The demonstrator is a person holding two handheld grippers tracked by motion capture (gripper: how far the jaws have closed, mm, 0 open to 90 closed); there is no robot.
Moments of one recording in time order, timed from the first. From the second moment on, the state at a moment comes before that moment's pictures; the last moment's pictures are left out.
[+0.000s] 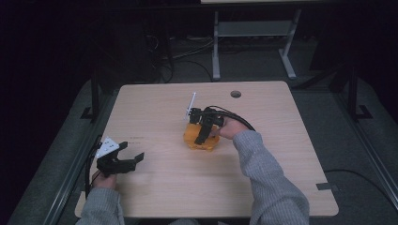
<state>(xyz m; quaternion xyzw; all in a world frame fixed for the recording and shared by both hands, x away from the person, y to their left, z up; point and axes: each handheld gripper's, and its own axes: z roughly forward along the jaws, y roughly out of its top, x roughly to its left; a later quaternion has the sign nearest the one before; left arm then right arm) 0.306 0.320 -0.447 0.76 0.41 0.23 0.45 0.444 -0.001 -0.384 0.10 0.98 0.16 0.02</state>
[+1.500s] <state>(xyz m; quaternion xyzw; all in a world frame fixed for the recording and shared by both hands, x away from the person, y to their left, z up) 0.305 0.319 -0.447 0.76 0.41 0.23 0.45 0.429 -0.041 -0.361 0.14 0.96 0.22 0.04</state>
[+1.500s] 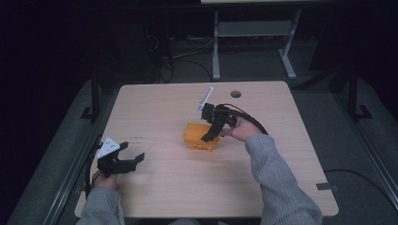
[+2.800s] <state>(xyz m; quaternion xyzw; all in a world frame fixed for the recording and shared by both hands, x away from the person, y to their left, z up) 0.305 0.316 -0.449 0.77 0.41 0.23 0.44 0.402 -0.120 -0.371 0.23 0.94 0.24 0.03</state>
